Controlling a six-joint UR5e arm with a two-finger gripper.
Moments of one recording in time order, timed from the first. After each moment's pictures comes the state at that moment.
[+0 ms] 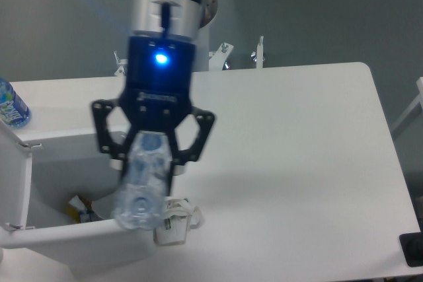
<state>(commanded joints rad) 2.19 -1.87 -1.21 -0.69 1.21 0.12</state>
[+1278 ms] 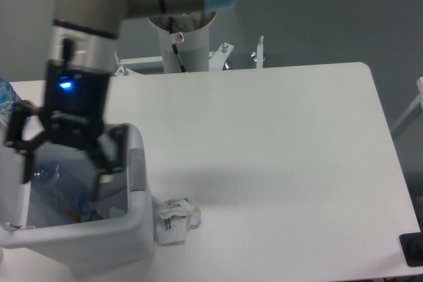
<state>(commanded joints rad) 2.33 -1.83 -1.43 -0.69 1.25 0.15</state>
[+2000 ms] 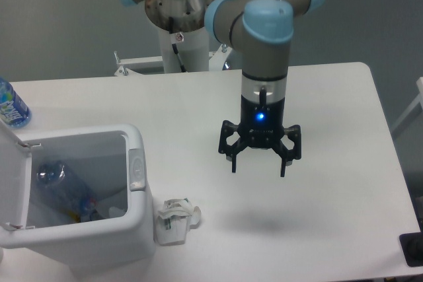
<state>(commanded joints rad) 2.51 -1.88 -1.81 -0.70 1.38 0.88</state>
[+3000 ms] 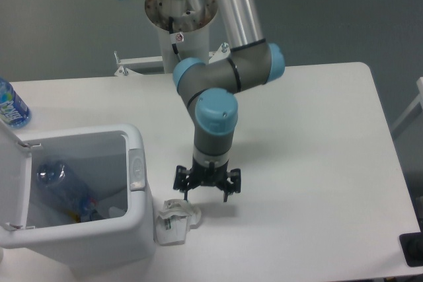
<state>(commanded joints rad) 2.33 -2.12 -1.71 -0.69 1.42 0.37</state>
